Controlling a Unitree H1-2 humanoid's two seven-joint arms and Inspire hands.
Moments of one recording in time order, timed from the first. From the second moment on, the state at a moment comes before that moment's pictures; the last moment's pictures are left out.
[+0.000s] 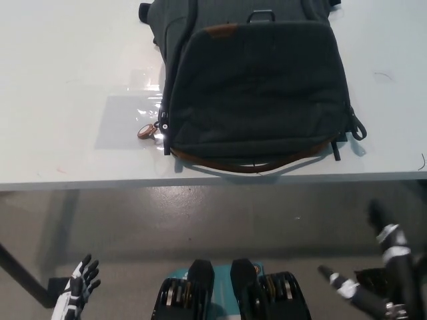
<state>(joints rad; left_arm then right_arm) 0.17 0.15 0.06 0.20 -0.01 -0.35 -0.03 0.15 -0.05 -0.01 -0.22 -0.15 -0.37 -0.03</state>
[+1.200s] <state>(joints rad) 0.24 0.15 0.06 0.21 -0.02 -0.39 -0.04 -0.79 -0.27 -0.05 0.18 -0.05 0.20 0.17</state>
